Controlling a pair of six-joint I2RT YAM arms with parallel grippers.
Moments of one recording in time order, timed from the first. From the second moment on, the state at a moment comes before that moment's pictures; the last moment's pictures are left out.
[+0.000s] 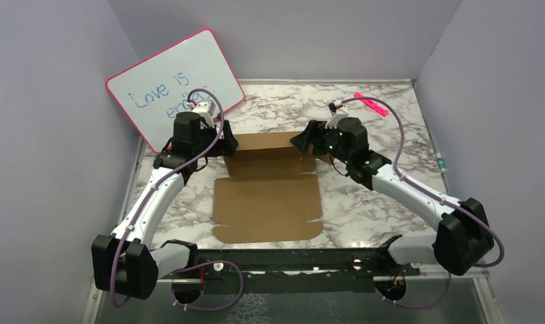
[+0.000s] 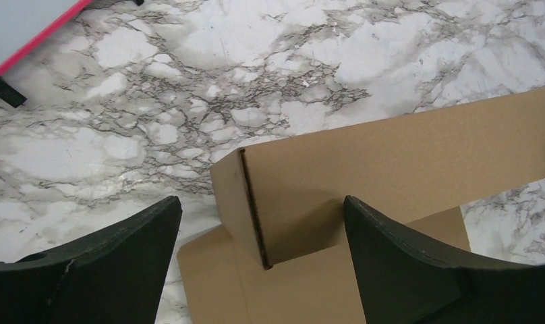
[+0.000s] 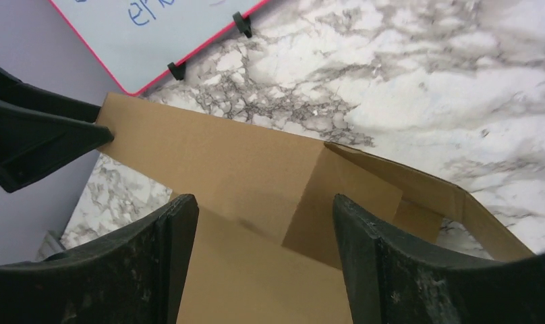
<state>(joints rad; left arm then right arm) -0.21 1.16 0.92 -0.32 0.17 -0.26 0.58 1.32 0.88 0.13 -0.09 0.54</state>
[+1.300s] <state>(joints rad) -0.97 1.09 0.67 -0.03 -0.17 -0.35 0.30 1.26 0.66 0.29 -0.19 0.14</state>
